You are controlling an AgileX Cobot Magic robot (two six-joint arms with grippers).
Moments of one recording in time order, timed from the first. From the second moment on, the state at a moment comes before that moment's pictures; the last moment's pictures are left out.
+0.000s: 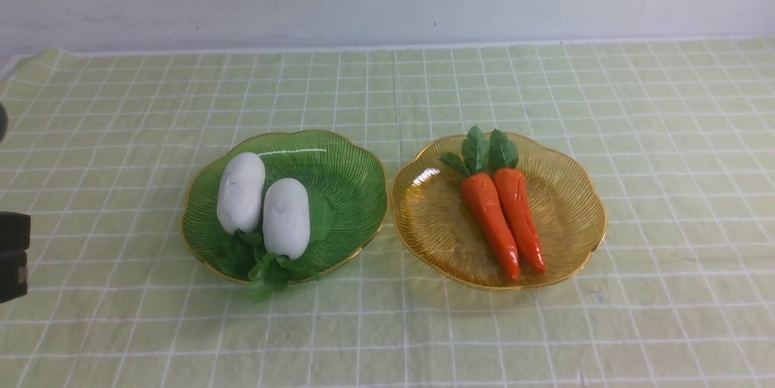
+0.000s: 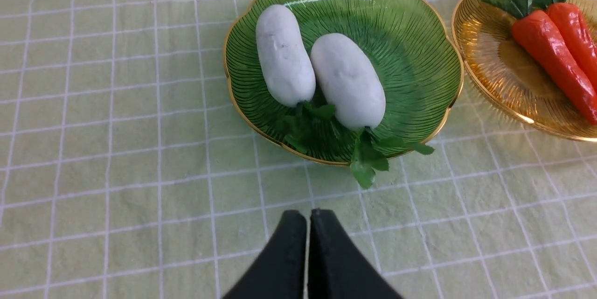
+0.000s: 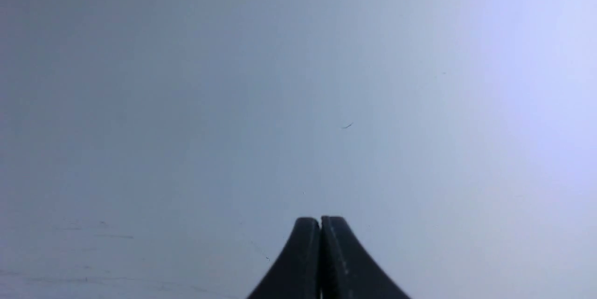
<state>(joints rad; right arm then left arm) 0.27 -0.01 -0.35 0.23 0.09 -0.19 -0.07 0.69 -0.88 -0.12 0.94 0.07</state>
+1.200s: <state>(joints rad) 0.27 -0.02 -0.34 0.23 0.07 -0.19 -0.07 0.10 -0.47 -0.13 0.70 0.07</state>
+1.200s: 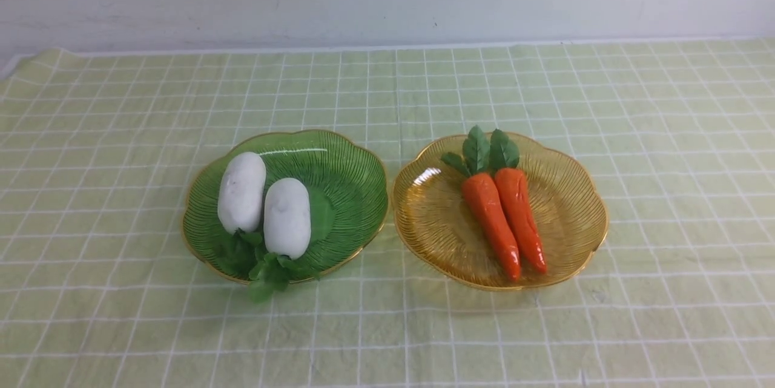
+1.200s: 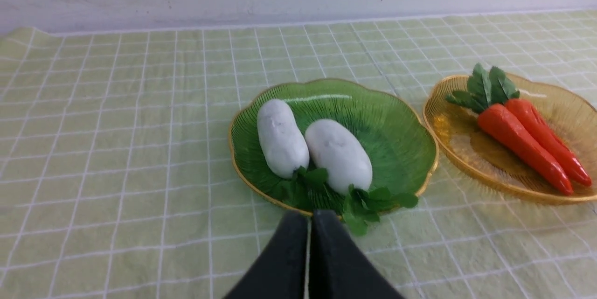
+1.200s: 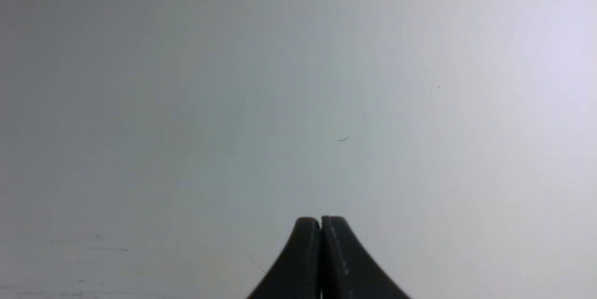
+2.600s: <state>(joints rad) 0.26 -0.02 -0.34 0.20 0.11 -0.20 -0.02 -0.01 0.03 -0.02 0.37 0.08</state>
